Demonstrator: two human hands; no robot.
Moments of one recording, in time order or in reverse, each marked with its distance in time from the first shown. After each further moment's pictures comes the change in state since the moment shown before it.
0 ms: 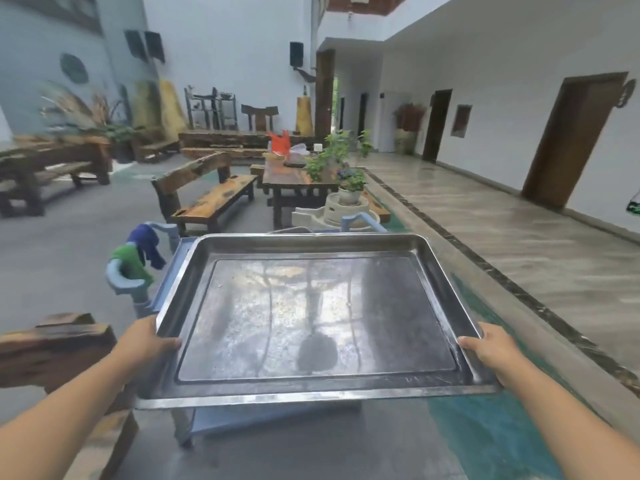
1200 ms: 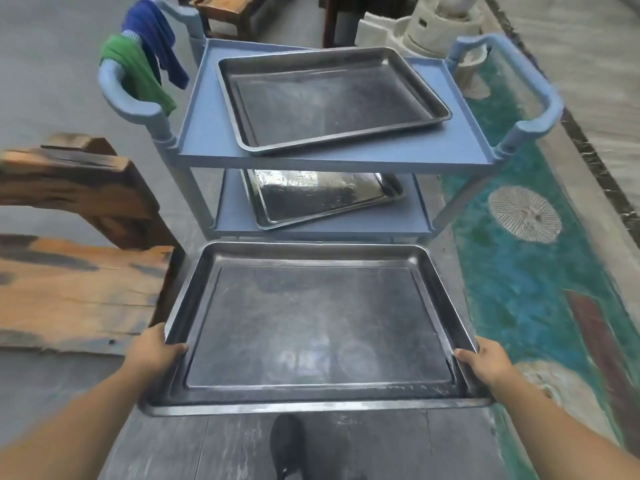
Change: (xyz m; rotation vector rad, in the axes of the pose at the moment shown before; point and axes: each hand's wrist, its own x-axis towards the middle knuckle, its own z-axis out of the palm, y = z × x) left_hand 0.008 -0.268 0.133 0.081 -0.287 -0.514; right_hand -0.003 0.131 0.258 -0.328 -0.371 0.337
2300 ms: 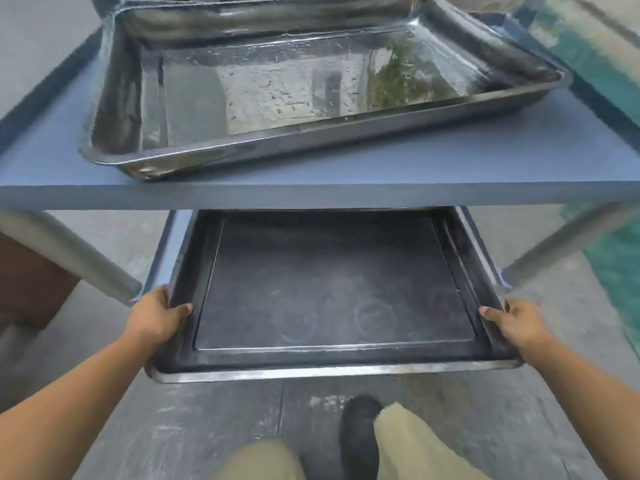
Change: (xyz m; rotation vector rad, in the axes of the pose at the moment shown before) left_hand 0.525 0.023 0.359 0.000 0.230 0.138; right_hand 0.546 0.026 0.340 0.096 0.110 -0.169
